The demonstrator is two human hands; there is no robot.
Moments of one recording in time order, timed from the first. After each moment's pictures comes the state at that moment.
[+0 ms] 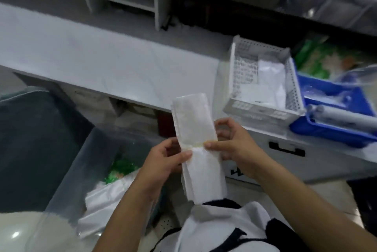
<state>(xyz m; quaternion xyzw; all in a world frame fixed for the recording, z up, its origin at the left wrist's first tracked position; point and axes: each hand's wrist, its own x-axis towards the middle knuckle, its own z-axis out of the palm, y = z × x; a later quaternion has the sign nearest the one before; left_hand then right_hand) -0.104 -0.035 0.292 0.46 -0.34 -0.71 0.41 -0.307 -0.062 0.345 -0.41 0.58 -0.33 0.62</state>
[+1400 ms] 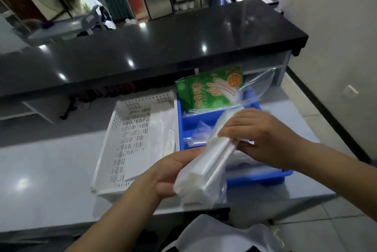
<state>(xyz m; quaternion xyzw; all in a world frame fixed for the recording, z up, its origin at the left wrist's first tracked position) -0.557 -0.199 0.387 0.28 -0.25 -0.93 0.05 -0.794 -0.148 0.403 -0.86 0.43 -0.29 0.00</state>
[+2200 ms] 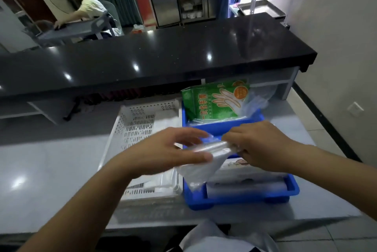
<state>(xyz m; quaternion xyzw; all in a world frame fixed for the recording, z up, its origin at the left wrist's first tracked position) -0.543 -0.230 0.456 0.40 -0.79 -0.46 0.03 -0.791 -0.177 0.410 -0.85 0.52 -0.07 0.02</state>
